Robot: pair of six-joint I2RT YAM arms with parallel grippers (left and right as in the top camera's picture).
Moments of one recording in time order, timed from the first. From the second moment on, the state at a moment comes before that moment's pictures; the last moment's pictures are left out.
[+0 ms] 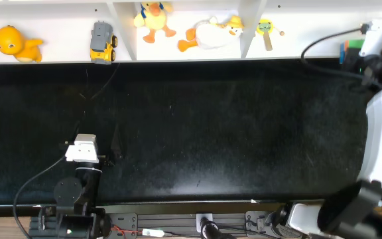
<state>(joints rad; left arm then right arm) -0.05 0.01 0.01 -0.08 0.02 0.00 -0.40 1.61 1.39 -0.61 -0.09 -0.28</state>
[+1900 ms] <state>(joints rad) -0.05 0.01 0.01 -0.08 0.02 0.00 -0.03 0.20 0.02 -0.02 0.06 0.08</state>
